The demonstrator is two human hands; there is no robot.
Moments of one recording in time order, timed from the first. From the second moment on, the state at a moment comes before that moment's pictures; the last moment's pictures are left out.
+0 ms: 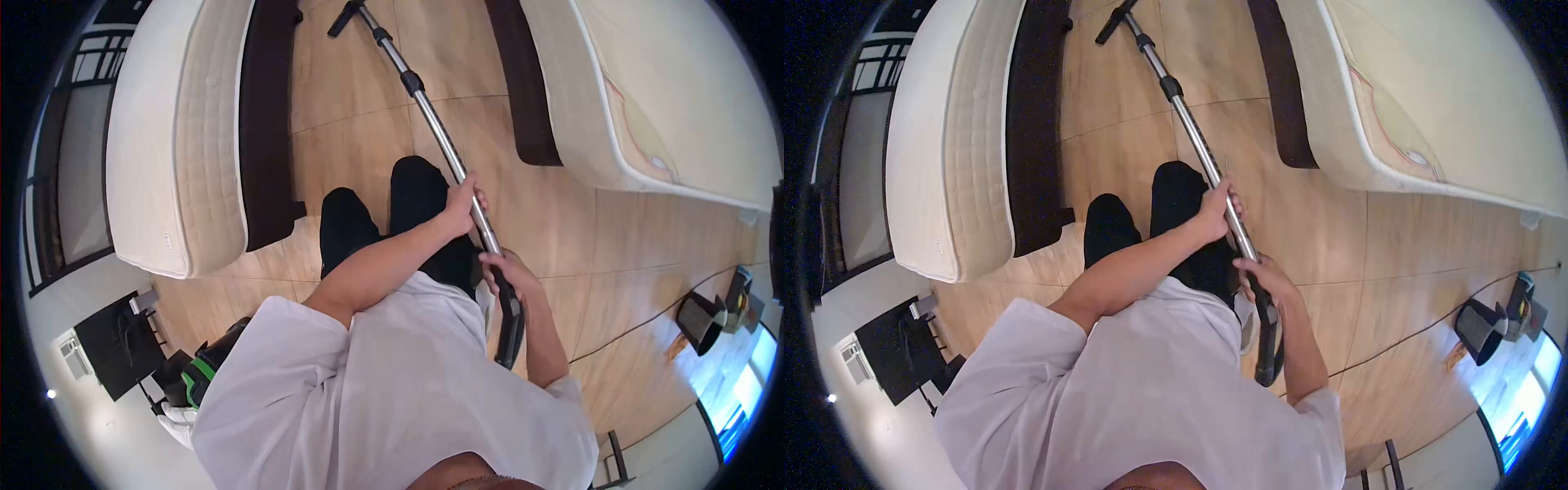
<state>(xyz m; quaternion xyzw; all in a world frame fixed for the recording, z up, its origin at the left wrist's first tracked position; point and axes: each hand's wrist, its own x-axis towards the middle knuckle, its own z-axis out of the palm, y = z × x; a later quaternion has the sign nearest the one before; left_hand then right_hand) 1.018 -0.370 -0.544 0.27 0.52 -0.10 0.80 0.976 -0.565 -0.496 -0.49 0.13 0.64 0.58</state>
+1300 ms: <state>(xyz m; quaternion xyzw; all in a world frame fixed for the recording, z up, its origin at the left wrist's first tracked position) 1.002 -0.342 -0.515 0.18 0.42 -0.07 0.88 0.881 -0.546 -0.418 -0.82 0.07 0.31 0.47</state>
